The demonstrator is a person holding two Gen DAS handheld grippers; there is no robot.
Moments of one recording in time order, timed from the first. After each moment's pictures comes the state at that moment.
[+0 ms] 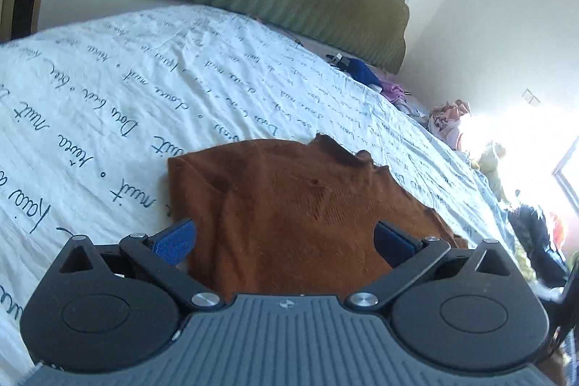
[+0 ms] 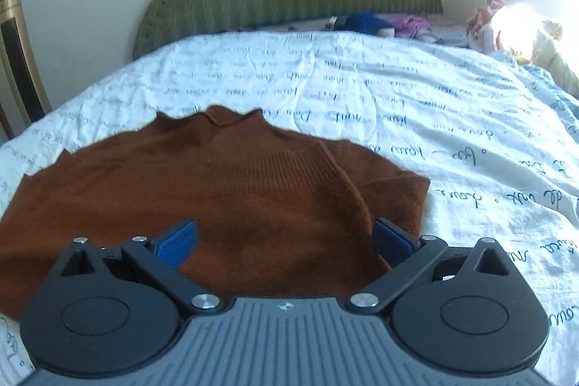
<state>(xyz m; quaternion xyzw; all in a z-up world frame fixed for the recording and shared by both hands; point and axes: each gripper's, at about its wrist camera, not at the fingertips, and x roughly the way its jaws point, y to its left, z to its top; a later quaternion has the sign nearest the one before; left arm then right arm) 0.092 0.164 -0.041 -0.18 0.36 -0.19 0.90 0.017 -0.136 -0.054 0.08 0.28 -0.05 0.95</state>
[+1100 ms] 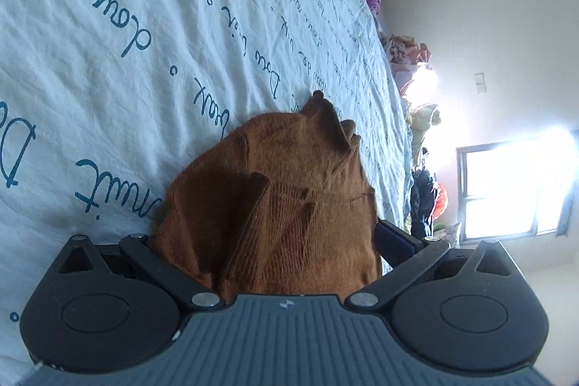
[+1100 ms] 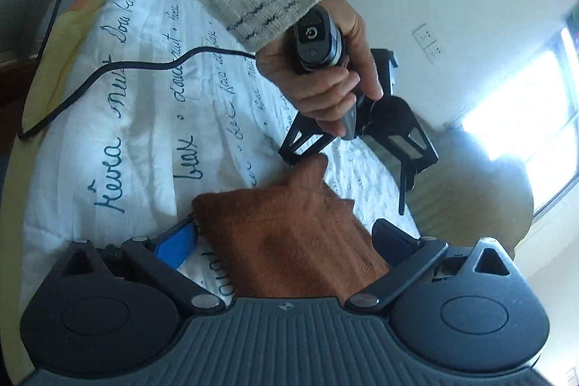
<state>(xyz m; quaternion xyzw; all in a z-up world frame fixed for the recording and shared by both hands) 0.287 0.182 -0.115 -0.34 0.57 -0.34 0.67 -0.037 0.189 -0.101 -0.48 0.13 0.13 0.86</state>
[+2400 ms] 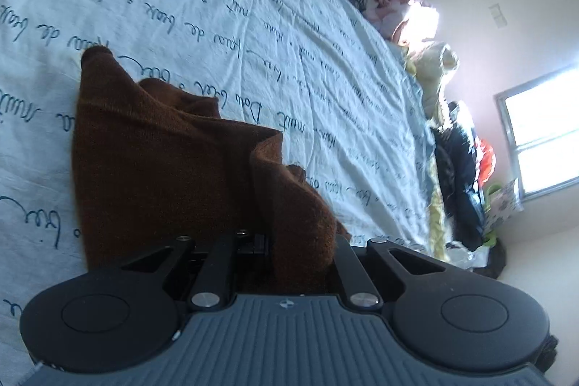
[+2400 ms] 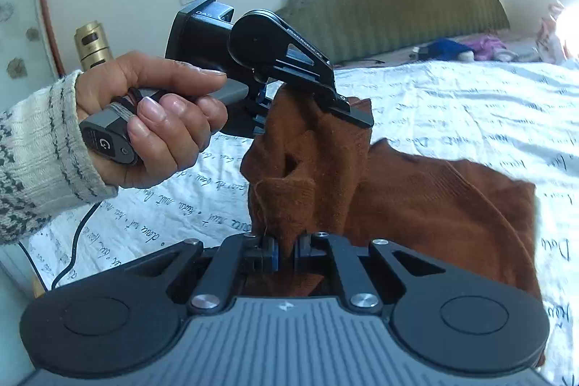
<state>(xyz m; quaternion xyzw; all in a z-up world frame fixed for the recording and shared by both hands) 0.256 -0.101 -0.042 -0.18 0.58 -0.33 0.73 -0.006 -0.121 -0.043 0.17 0.24 0.08 0.95</state>
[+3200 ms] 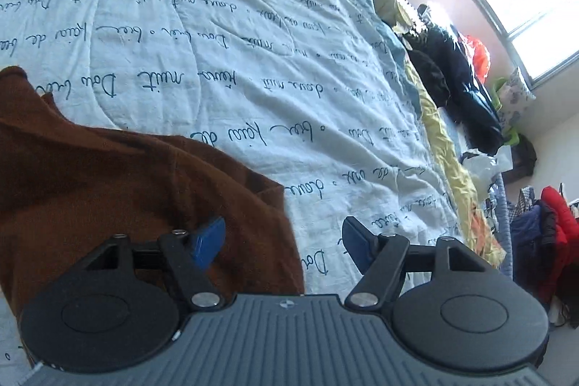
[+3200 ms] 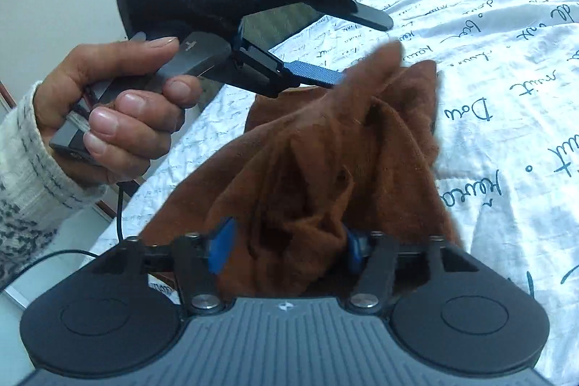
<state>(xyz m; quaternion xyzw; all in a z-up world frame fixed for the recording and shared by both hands) 0.200 -0.209 -0.032 -0.04 0.54 -0.42 0.72 -0.043 -0.204 -0.105 0.33 0.26 0.07 0.91</state>
